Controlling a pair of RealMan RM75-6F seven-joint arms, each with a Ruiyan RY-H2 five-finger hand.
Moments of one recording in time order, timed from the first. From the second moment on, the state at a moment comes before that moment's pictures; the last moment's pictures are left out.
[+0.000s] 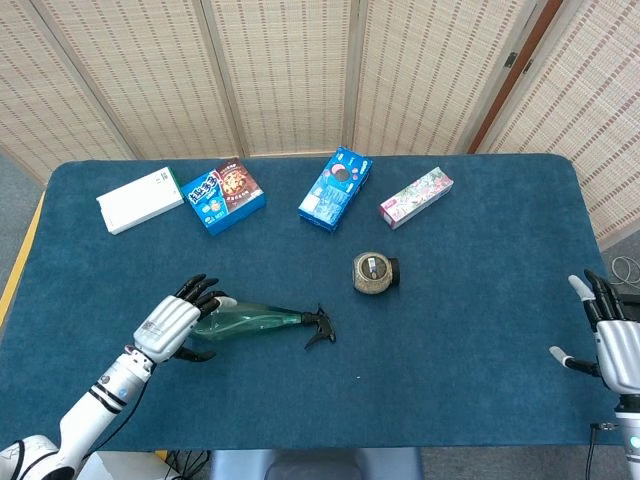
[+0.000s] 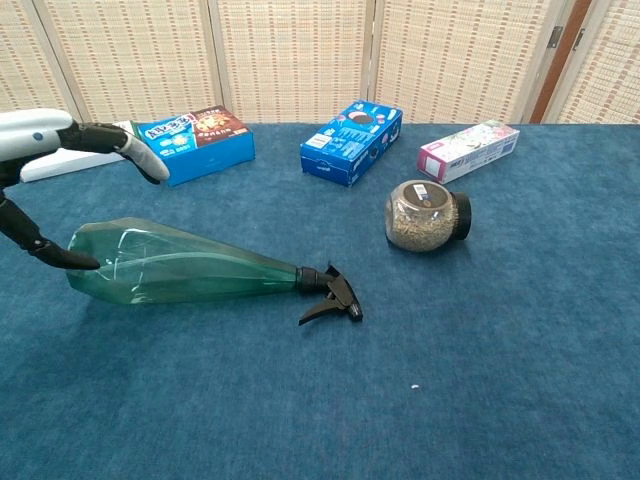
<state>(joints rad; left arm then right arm) -0.52 -1.22 -0.10 -1.74 1.54 1.02 0.01 0.06 -1.12 0.08 -1.51 -1.46 1.49 0.06</state>
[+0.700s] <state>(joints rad) -0.65 -1.36 -0.13 -1.64 1.30 0.88 0.16 0.05 -1.14 0.08 -1.47 -1.45 1.48 0.10</state>
